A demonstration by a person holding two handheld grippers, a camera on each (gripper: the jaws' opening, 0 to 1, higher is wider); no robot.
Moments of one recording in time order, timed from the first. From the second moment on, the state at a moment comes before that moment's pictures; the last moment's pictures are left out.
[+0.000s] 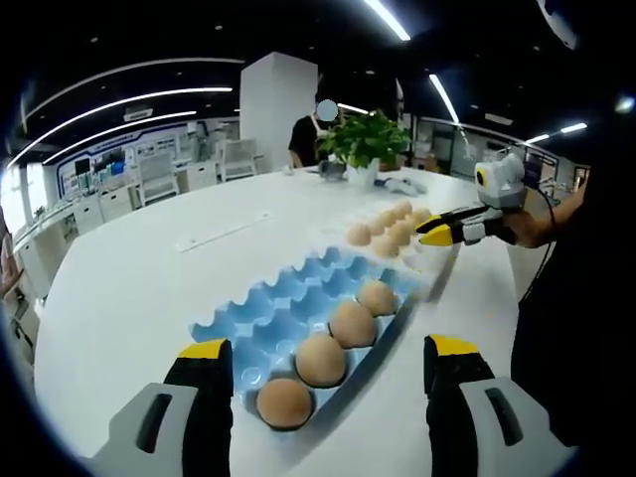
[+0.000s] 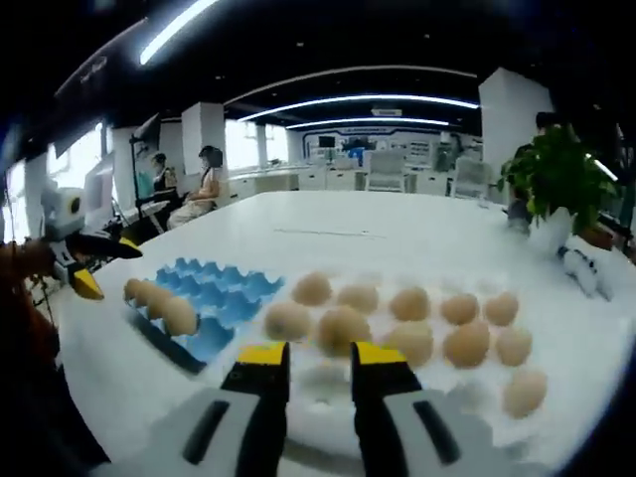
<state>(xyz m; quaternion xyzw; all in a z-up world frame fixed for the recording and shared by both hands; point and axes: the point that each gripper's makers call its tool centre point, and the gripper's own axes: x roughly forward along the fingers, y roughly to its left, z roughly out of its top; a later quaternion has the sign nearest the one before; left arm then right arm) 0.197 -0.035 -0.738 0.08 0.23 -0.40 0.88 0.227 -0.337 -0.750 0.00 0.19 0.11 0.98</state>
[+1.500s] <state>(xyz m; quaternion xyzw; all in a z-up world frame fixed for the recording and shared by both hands) 0.197 -0.035 -0.740 0.08 0.23 -0.40 0.88 0.223 -0.444 -0.750 0.05 0.19 -0.03 0.98</state>
